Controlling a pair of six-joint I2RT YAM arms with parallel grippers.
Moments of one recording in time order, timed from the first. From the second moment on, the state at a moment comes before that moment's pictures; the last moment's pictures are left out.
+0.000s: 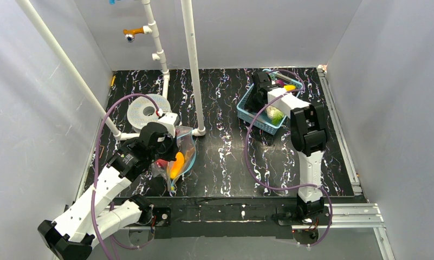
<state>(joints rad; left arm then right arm) -0.62 0.83 0.89 -0.80 -0.11 -0.27 0.35 2.14 1.65 -0.49 0.04 0.76</state>
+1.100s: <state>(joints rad) -0.61 0.85 0.87 -0.77 -0.16 -0.26 0.80 1.27 0.91 -0.23 -0.63 0.72</state>
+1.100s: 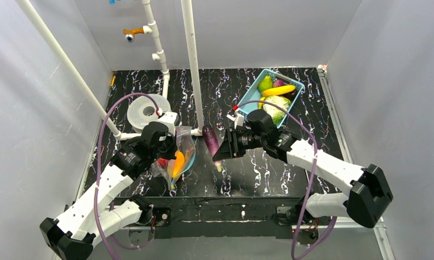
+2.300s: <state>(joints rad) -0.61 0.79 0.86 -0.75 -0.17 -0.26 1.03 1.47 0.92 0.16 -0.51 1.25</state>
